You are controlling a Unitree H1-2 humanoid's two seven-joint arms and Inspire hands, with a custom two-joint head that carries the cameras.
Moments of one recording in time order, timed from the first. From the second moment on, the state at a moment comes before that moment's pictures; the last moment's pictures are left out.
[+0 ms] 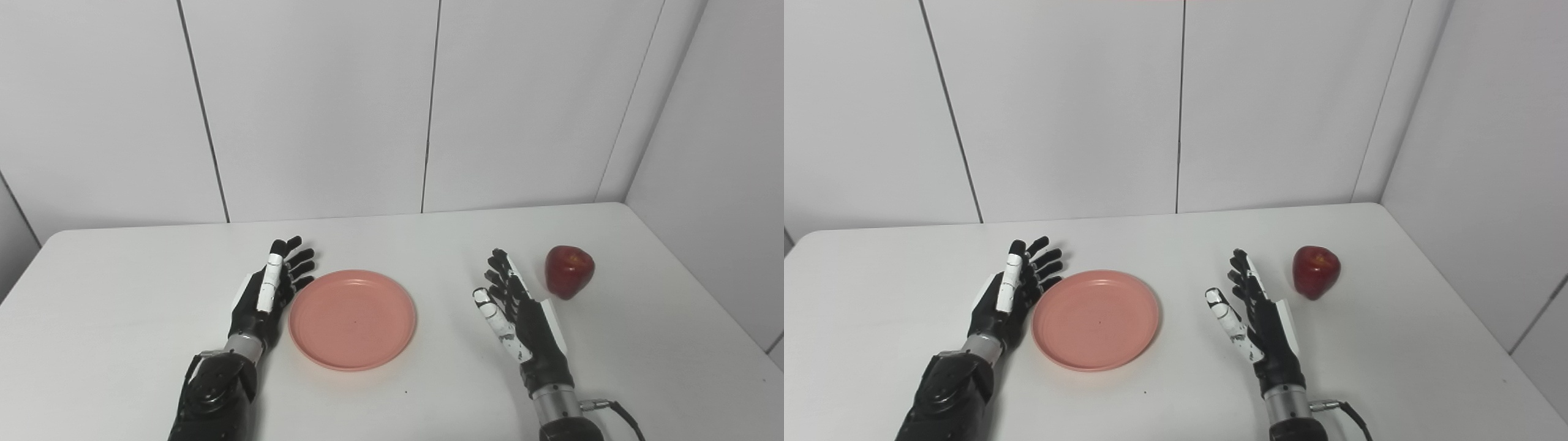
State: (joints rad) left arm -0.49 0.00 0.00 0.60 -0.12 -0.03 -0.14; right arm -0.05 -0.07 -0.02 -0.14 -0.19 -0.02 -0.07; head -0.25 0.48
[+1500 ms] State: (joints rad) left arm -0.50 0.01 0.02 0.64 -0.13 -0.07 -0.19; right arm -0.30 -0.32 0.03 0.00 -0.86 0.00 -0.19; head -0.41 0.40
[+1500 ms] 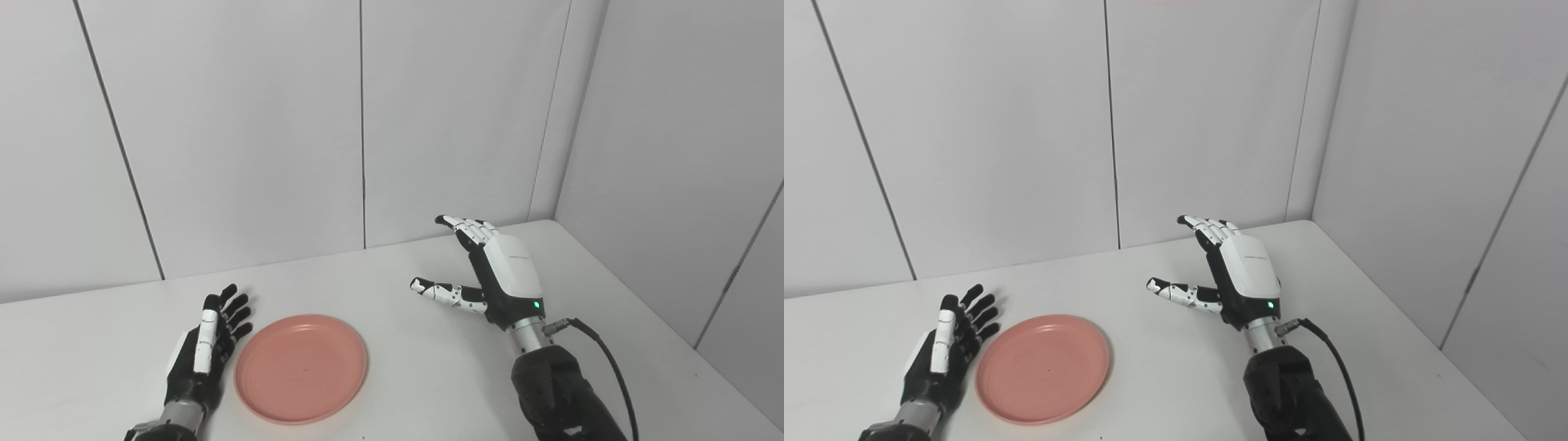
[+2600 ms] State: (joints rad) left arm -0.50 0.03 0.02 0.63 -0.15 -0.04 -0.21; right arm -0.37 -0.47 0.03 0.14 -0.98 0.15 -0.15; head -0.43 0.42
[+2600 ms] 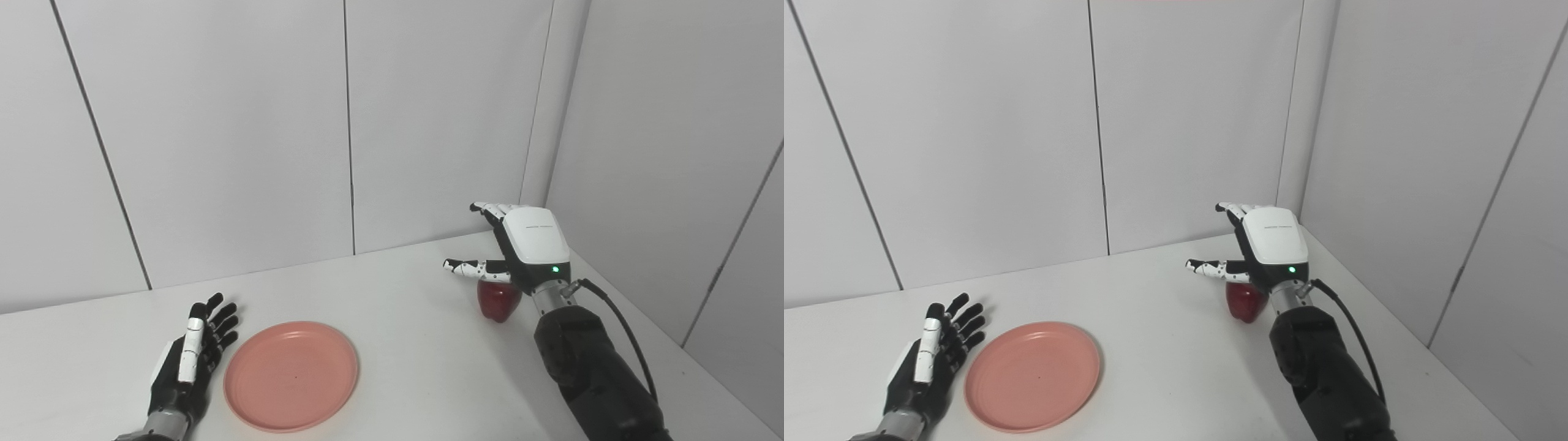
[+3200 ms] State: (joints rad) left arm -0.50 0.03 0.02 0.61 -0.16 -0.01 -0.22; right arm -0.38 -0.49 0.05 0.23 -0.92 0.21 -0.08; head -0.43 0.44
